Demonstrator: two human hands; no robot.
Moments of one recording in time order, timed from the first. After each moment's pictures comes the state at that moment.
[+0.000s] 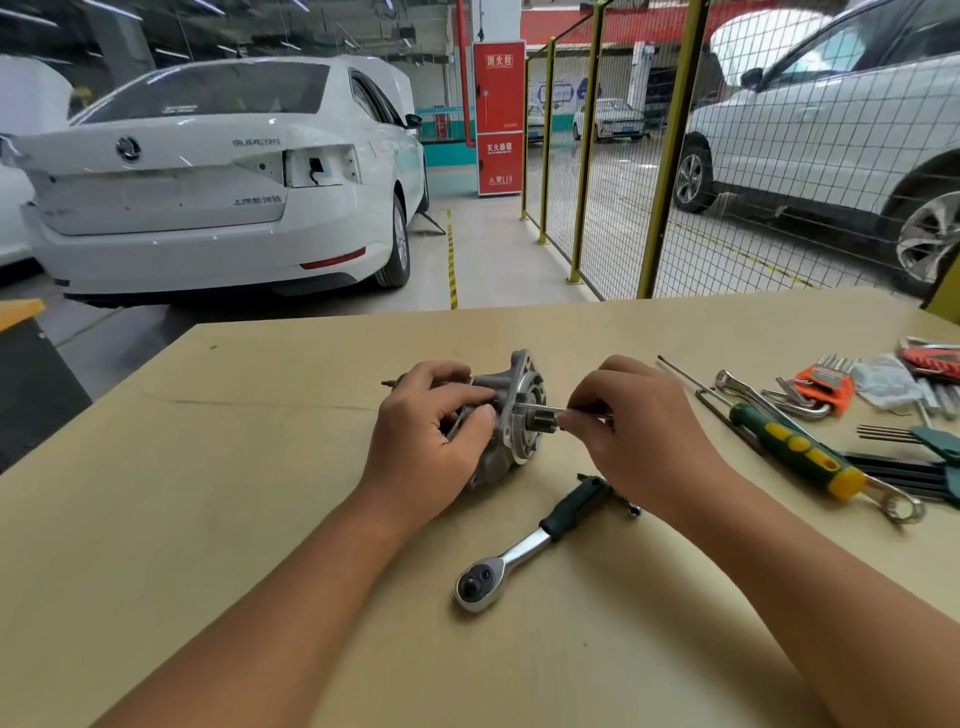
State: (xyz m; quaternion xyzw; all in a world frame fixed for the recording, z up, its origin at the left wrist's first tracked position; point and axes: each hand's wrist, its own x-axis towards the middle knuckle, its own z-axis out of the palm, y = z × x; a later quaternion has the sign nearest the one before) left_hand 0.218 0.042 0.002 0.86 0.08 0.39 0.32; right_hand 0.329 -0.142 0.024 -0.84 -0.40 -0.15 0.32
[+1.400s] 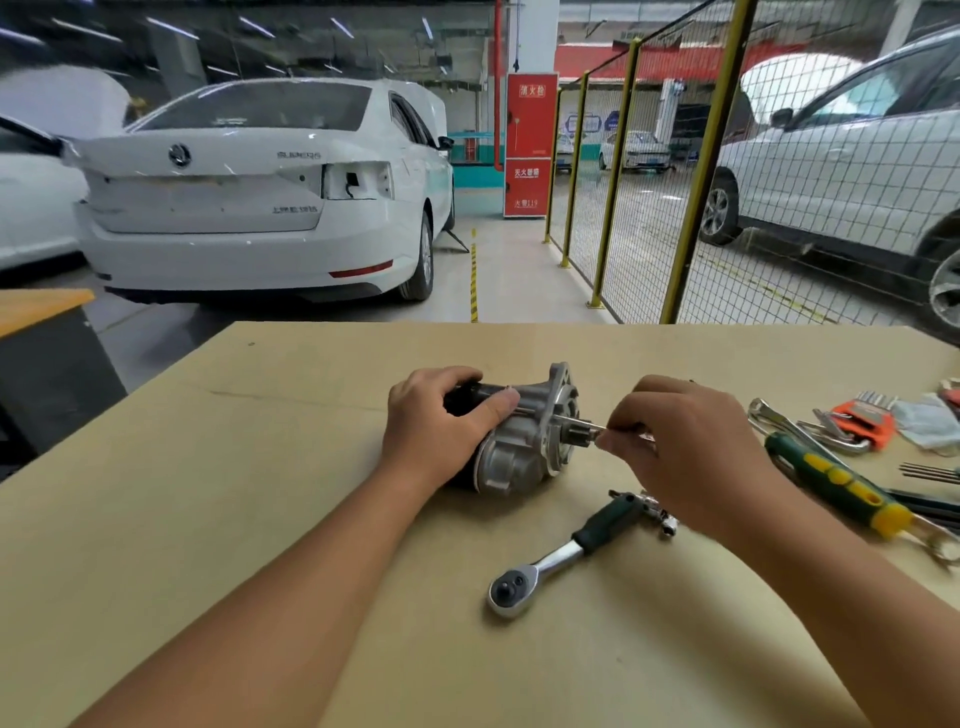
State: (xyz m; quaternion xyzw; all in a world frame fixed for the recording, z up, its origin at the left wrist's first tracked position) left_hand 0.238 0.084 -0.005 0.84 0.22 0.34 0.36; right_hand 0.325 -0.148 0.036 -0.84 -0.44 -0.20 0.22
